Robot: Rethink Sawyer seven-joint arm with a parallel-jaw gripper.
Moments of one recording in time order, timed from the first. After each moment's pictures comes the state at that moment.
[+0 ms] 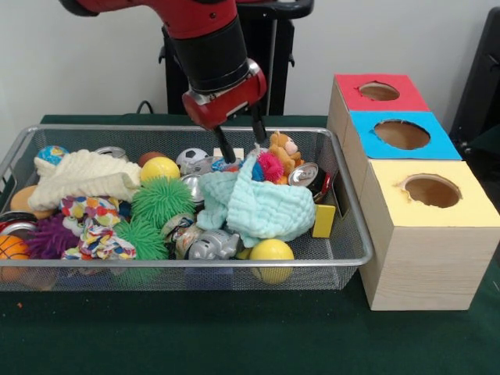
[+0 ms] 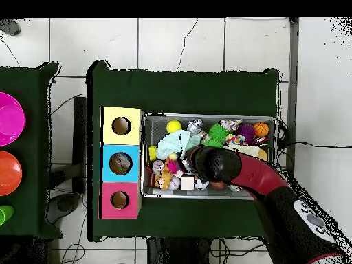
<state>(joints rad) -0.72 -0.64 0.43 1.85 -0.14 0.56 0.86</state>
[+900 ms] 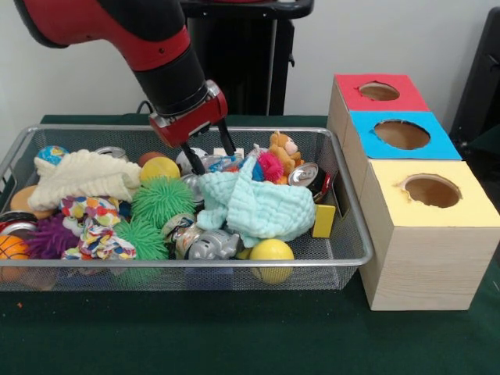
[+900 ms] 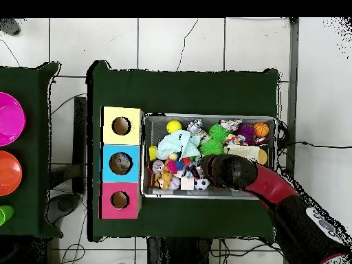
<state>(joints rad) -0.84 -0.51 0.43 1.84 -0.18 0.56 0.86</state>
